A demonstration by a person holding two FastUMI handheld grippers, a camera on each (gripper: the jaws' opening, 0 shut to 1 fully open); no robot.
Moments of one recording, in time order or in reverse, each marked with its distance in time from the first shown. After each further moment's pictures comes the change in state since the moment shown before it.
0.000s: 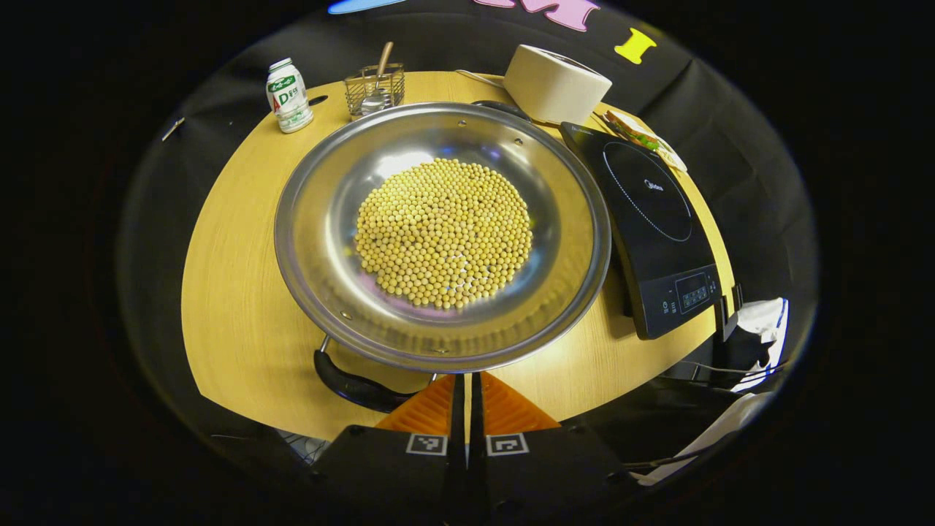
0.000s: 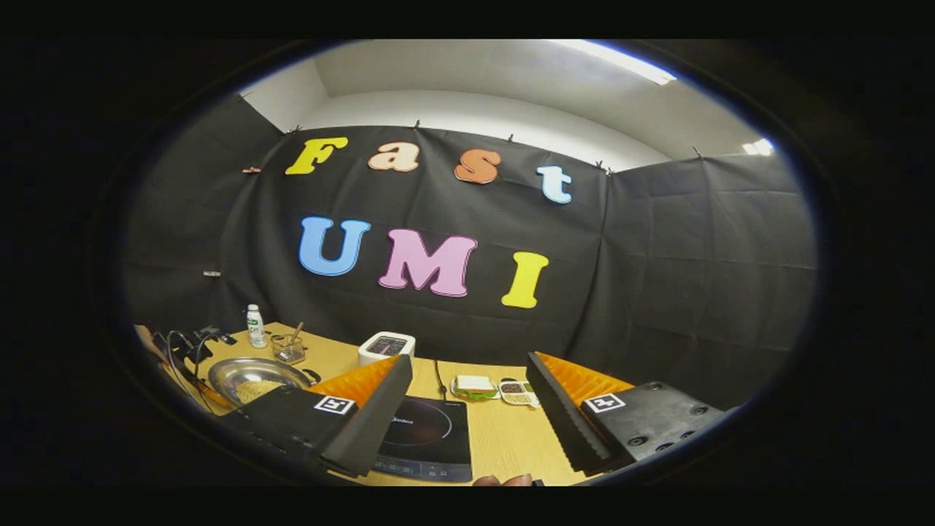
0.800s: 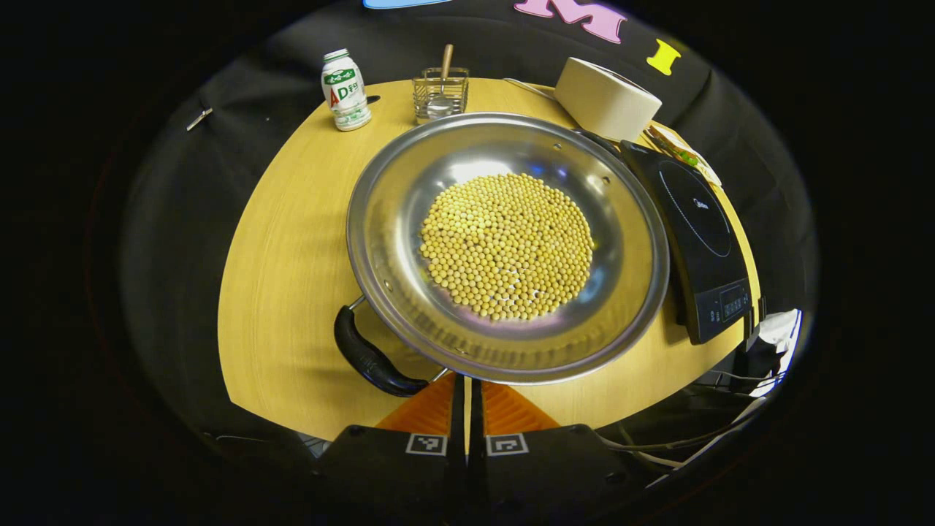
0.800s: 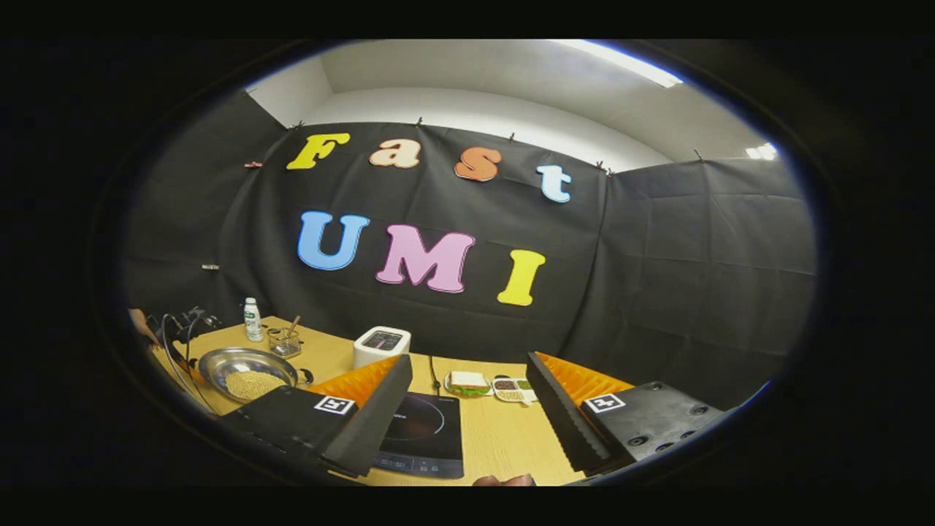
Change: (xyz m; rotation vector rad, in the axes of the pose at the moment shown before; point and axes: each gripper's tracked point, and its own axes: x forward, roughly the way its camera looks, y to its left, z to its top) left arm -0.005 0.089 0.007 -0.025 -0.033 0.132; right arm -0.011 -0.007 -0.007 -0.032 0.021 -0.009
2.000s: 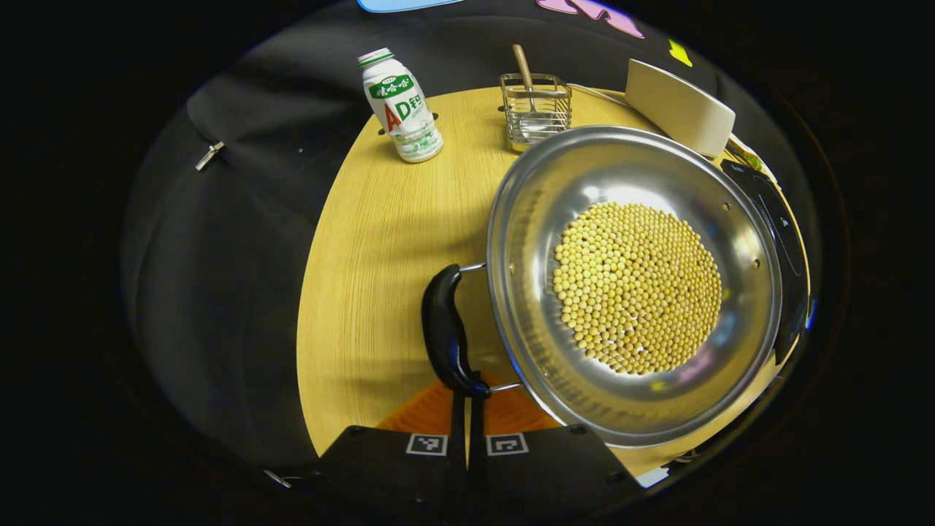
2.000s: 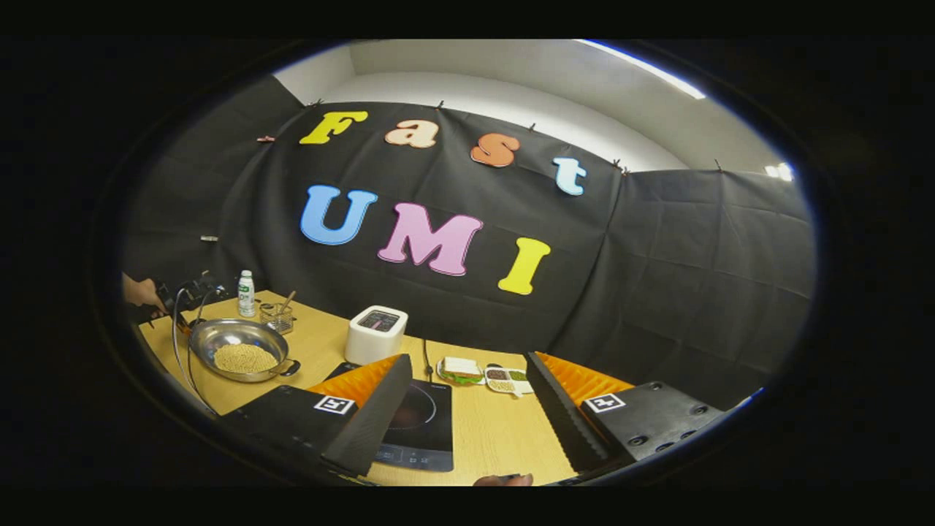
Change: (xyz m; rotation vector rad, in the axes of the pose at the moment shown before) left arm 0.046 0.130 0.091 0.096 -0.064 0.242; right arm 0.003 0.013 -0.017 -0.096 0.079 0.001
